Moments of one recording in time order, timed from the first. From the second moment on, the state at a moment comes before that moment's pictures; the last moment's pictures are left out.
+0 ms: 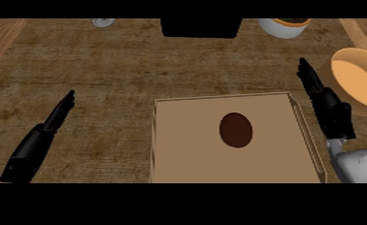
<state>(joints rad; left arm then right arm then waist) 0.09 0.60 -0.24 -1.59 0.11 0.12 -0.14 -0.19 -0.52 0.24 -1.42 -0.18 -0.22 -0.04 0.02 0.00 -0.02</state>
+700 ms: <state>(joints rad) -0.17 0.38 -0.12 -1.61 0.30 0.24 -0.05 -0.46 -0.69 0.23 -1.31 -0.20 0.35 -0.52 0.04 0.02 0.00</state>
